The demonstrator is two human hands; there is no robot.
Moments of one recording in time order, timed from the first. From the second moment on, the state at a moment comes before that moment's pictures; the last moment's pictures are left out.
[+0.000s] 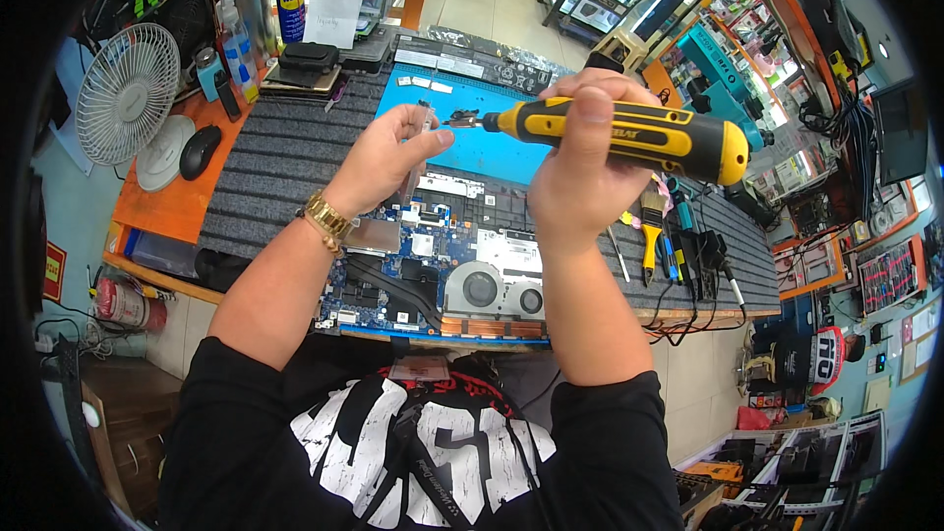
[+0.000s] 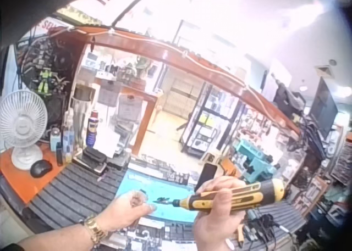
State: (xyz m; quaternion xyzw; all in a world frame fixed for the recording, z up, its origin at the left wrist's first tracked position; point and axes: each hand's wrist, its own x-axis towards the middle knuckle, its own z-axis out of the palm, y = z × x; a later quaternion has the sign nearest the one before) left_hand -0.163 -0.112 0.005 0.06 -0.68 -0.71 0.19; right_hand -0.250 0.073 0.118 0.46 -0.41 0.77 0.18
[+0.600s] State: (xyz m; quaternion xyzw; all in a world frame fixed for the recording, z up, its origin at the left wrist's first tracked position) left_hand -0.154 -0.103 0.020 0.10 -0.66 -0.72 0.20; right_hand -0.249 0.052 0.104 0.55 -0.40 0.70 0.22
